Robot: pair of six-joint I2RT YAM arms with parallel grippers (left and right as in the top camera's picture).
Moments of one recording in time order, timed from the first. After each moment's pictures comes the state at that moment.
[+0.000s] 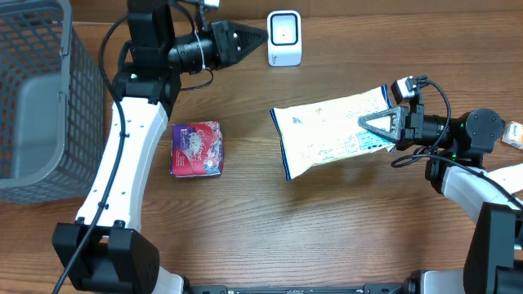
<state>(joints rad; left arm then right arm) -0.12 1.69 1.58 -0.24 1.07 -0.79 -0.16 1.60 0.68 1.22 -1.55 1.66</state>
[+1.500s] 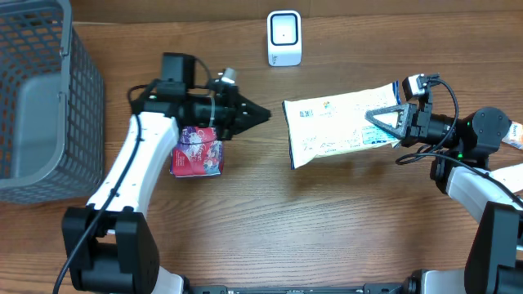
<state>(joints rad) -0.10 1.69 1.31 -0.69 1.12 -0.73 -0.20 1.60 0.68 1.17 -1.51 1.57</state>
